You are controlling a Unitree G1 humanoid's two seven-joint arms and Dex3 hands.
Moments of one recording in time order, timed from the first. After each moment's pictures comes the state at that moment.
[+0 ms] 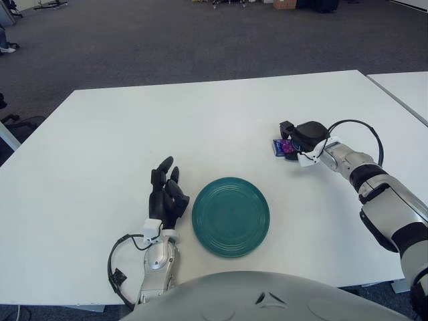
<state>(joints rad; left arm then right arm) 0.40 -0.13 -0.10 0.05 -0.07 -0.38 0.16 -0.78 -0.49 0.70 1.20 -0.92 -0.48 -0.39</state>
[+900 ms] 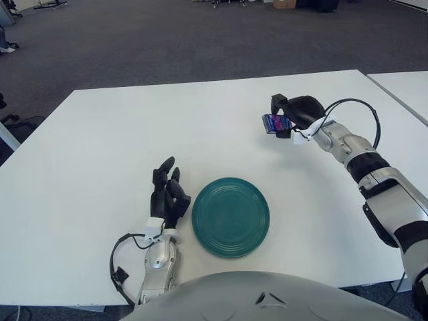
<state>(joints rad) 0.41 -0.12 -0.12 0.02 -0.03 -0.36 0.19 -0.75 -0.53 0.53 0.77 -0.80 -0.47 -0.25</state>
